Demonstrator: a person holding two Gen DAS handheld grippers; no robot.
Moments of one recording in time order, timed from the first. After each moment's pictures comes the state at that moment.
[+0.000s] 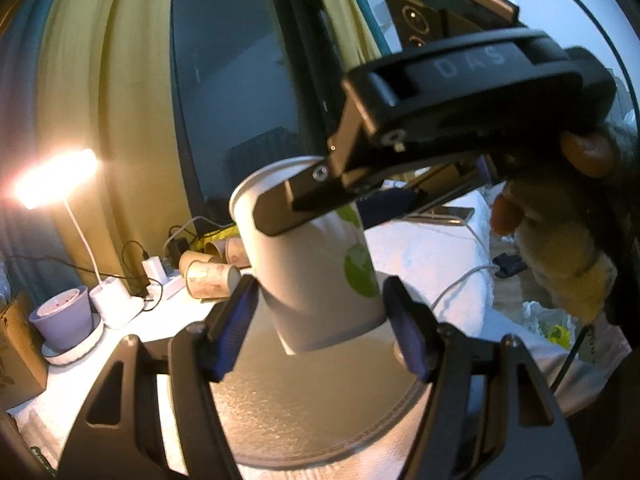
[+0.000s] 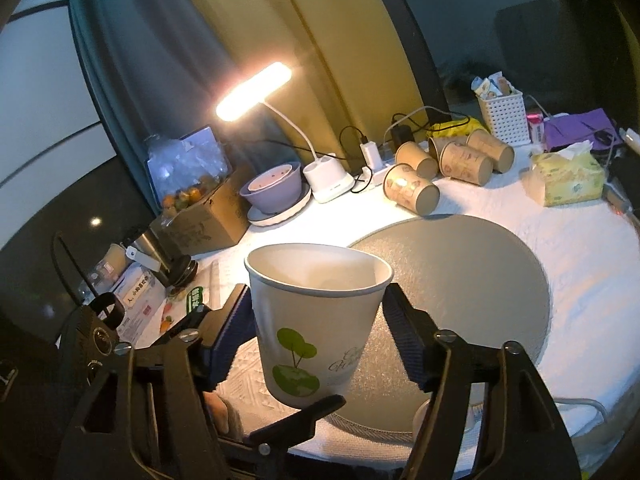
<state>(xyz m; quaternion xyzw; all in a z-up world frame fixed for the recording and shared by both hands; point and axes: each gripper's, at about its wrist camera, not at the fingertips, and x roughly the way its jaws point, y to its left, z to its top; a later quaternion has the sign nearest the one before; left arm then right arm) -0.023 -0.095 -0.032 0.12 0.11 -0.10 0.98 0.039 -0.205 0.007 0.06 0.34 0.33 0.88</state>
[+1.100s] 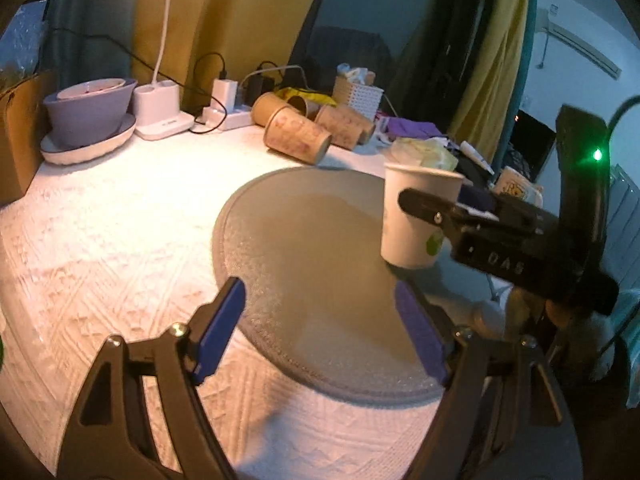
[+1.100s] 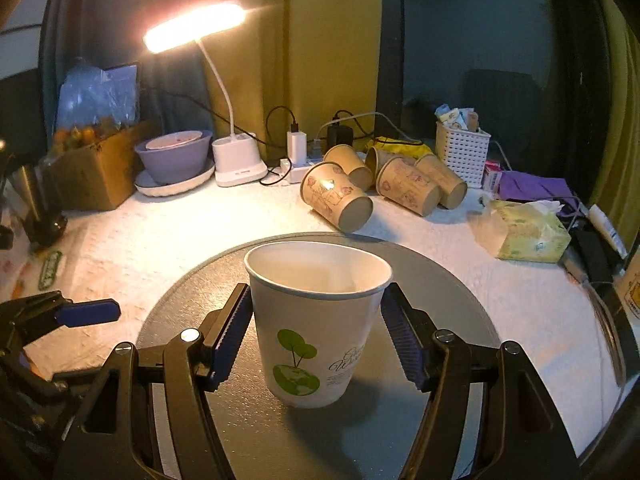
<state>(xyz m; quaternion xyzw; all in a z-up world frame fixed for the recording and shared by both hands) 0.013 0.029 -0.068 -0.14 0.31 -0.02 0.94 0.101 -0.159 -0.067 -0.12 0.29 0.17 0.93</state>
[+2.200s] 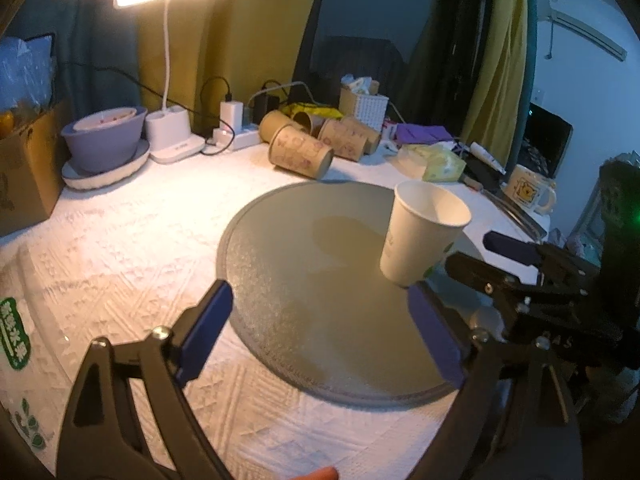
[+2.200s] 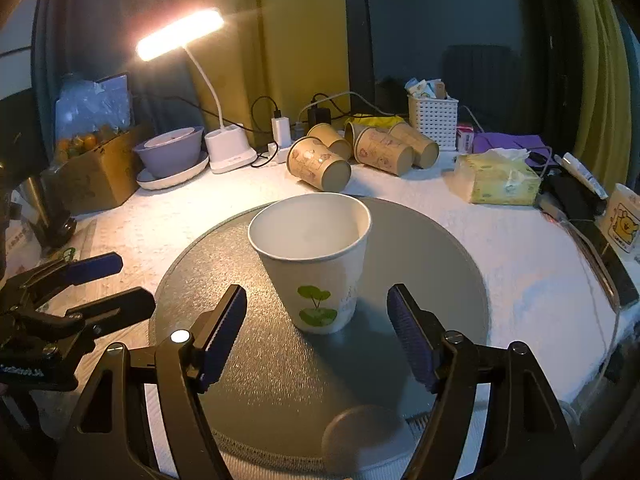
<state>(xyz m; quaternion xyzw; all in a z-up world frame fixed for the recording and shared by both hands) 0.010 0.002 -0.048 -0.10 0.30 0.02 0.95 0.046 -0.193 -0.065 -0.08 0.31 0.16 0.93</state>
